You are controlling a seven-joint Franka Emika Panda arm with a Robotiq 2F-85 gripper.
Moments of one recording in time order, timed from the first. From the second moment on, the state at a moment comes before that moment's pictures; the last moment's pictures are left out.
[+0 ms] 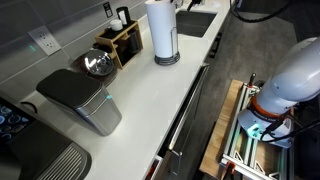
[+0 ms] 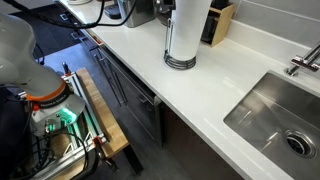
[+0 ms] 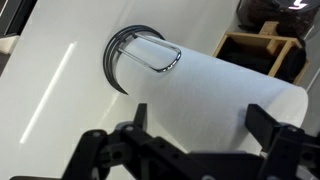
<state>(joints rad) -0.24 -0.38 -0.23 -2.23 0.41 2.10 0.28</state>
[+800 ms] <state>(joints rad) -0.27 -0.39 -0.24 -2.20 0.29 1.98 0.23</state>
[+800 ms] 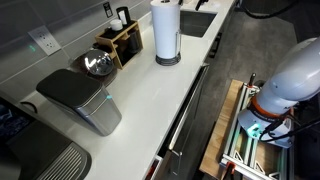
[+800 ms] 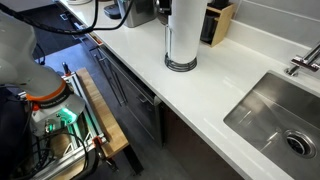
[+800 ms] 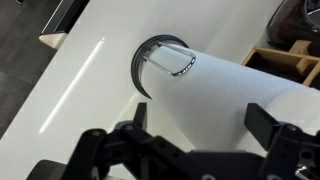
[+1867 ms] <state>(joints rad) -0.26 -0.39 -0.24 -2.22 0.47 2.10 0.21</state>
